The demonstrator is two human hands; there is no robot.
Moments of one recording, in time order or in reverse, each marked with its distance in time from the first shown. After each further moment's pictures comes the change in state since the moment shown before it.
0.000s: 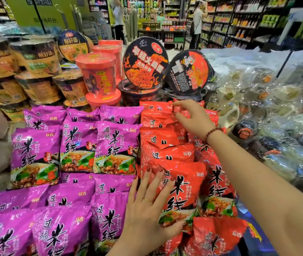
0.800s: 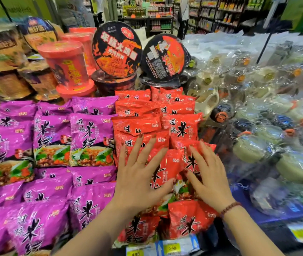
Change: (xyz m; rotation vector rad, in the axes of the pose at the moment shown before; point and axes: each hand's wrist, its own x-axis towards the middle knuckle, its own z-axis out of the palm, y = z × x) left_hand 0.062 0.026 0.002 0.075 -0.090 0.030; right_hand -0.210 0.082 0.026 -0.249 0.087 0.105
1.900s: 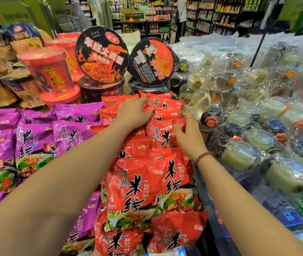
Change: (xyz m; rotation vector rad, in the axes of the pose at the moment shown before) left_hand 0.198 -0.048 0.039 -0.006 -0.333 -0.298; right_hand 0.127 -0.013 -0.030 0.533 -0.002 0.292
